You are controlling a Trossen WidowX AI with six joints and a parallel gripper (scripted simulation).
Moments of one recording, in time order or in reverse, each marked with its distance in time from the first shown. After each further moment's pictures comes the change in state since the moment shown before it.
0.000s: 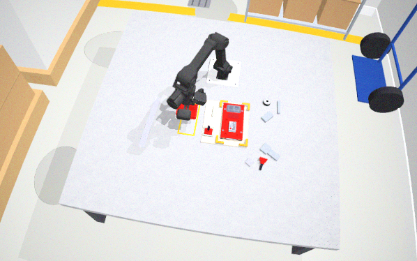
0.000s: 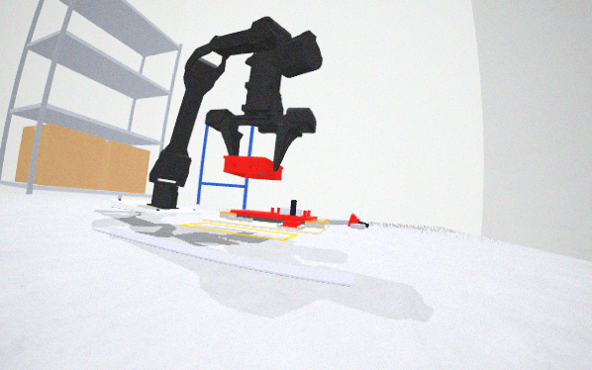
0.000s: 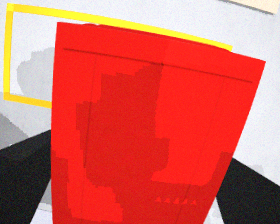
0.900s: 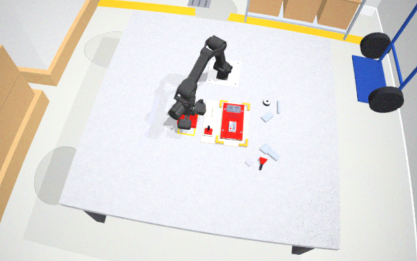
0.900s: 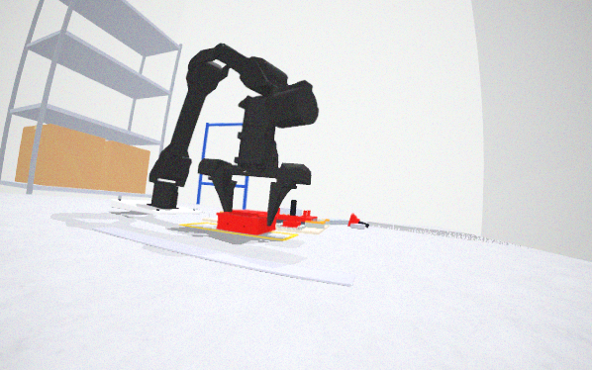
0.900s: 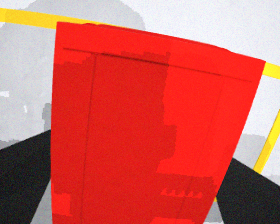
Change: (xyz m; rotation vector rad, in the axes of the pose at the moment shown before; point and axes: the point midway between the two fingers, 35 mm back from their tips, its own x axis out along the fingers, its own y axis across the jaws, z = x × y) arm 0.088 0.002 0.001 -0.003 -0.005 0.009
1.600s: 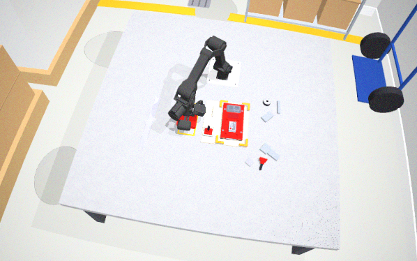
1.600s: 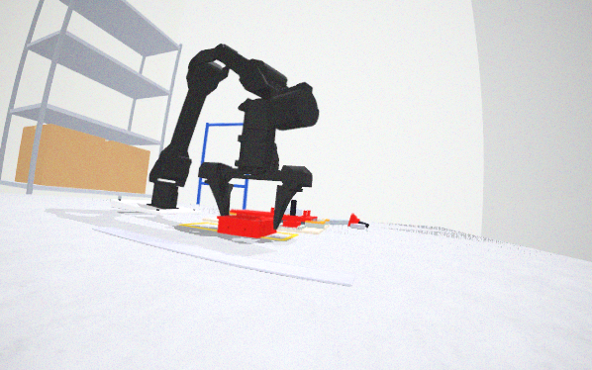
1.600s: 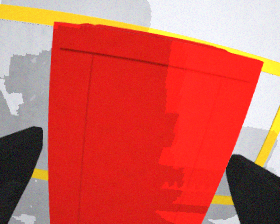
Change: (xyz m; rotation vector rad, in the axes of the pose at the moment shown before) arm 0.005 -0.003 -0.002 -0.001 0.007 -0.015
